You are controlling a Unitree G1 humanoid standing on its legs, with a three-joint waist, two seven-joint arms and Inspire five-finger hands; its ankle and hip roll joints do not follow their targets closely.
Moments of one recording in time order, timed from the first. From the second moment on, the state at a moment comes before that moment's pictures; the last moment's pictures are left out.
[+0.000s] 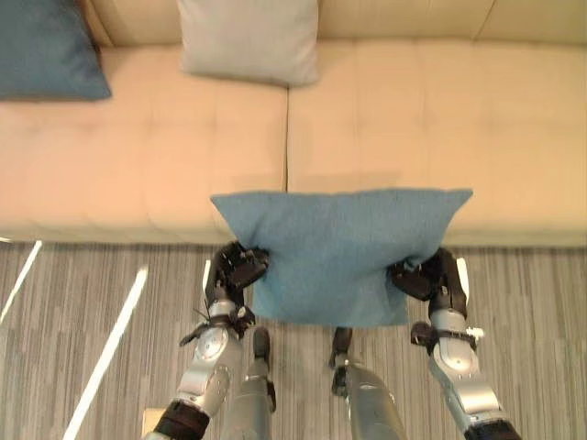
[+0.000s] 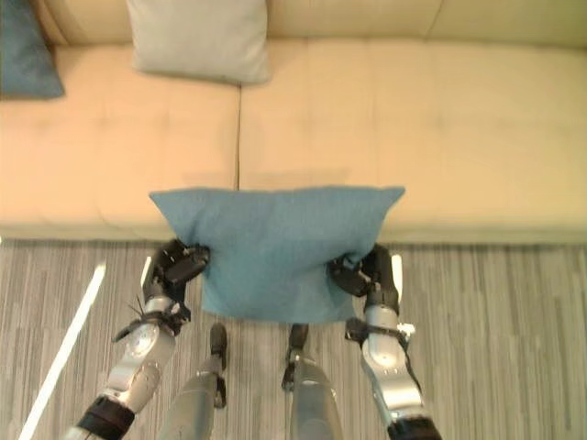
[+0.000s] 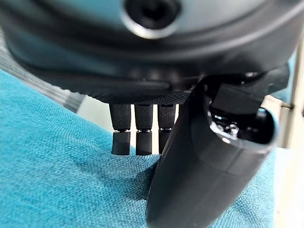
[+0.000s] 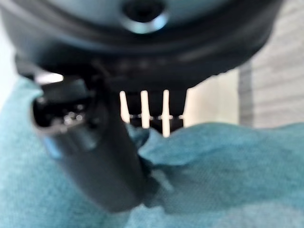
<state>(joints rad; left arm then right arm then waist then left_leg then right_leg) -0.05 0.24 -0.33 0.21 -0.67 -0.23 0.32 0.04 -0.37 0.09 0.16 0.16 -0.18 -0.34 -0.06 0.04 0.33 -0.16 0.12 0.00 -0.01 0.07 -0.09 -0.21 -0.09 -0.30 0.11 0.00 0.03</state>
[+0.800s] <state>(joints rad) -0.03 0.32 -0.35 0.23 -0.62 -0.18 0.32 0.09 -0.32 0.11 0.15 0.14 -0.14 -0.33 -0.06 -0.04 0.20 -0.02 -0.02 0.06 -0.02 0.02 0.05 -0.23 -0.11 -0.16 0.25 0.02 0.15</state>
